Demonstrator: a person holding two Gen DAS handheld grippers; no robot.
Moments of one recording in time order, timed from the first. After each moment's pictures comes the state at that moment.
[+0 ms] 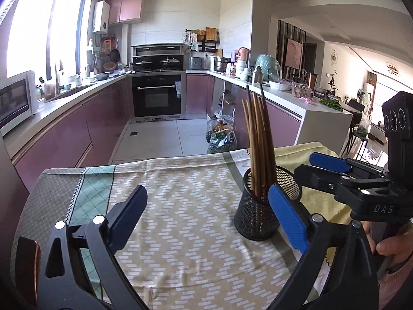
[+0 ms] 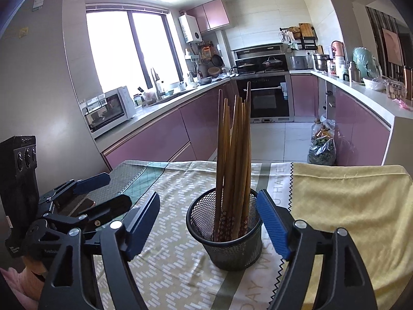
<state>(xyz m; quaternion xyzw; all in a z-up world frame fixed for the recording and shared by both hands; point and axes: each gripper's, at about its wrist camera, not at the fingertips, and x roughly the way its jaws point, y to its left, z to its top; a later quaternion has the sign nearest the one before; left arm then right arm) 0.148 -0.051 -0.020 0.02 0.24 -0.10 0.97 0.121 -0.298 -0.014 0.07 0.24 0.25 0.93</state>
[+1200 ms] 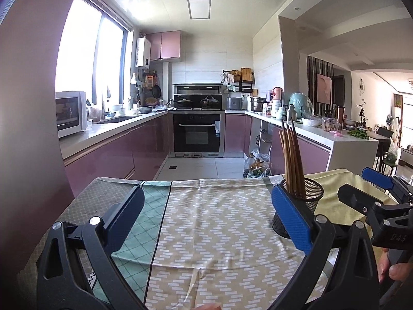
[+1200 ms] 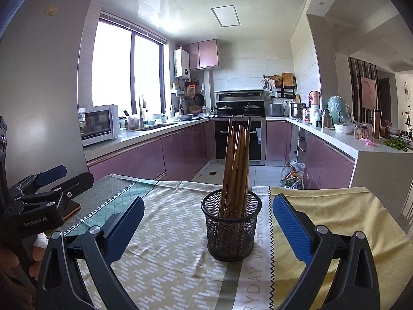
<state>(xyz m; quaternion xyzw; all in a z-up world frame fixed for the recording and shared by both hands) 0.039 -0.006 0.003 0.01 0.12 0.00 0.99 0.028 -0.268 -0.021 0.02 0.12 0.16 0.98</state>
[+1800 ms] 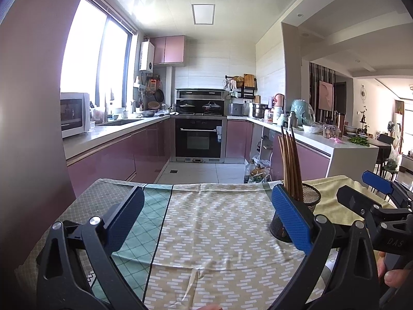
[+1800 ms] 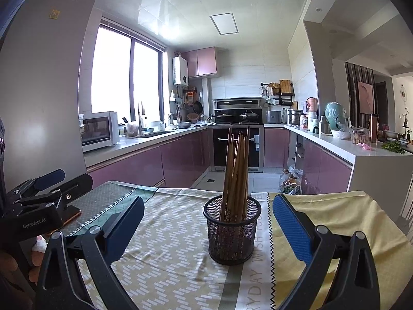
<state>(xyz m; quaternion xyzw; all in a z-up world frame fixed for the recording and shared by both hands) 0.029 -0.007 0.007 0.00 0.10 0.01 0.99 0.019 -0.266 -0.021 0.03 0.10 0.16 0.98</state>
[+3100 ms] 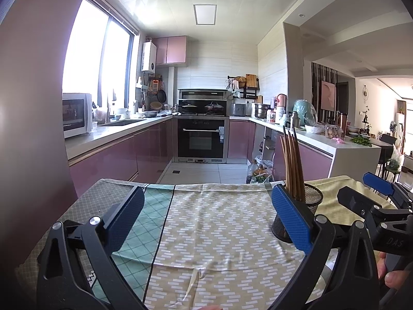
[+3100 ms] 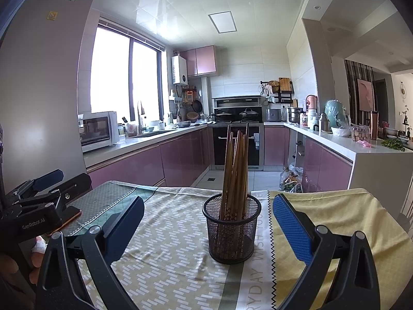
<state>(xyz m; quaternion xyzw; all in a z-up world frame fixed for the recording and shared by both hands) 0.029 -0.007 0.008 0.00 0.10 0.01 0.99 0.021 -0.265 -0.021 0.04 0.10 0.16 0.98</state>
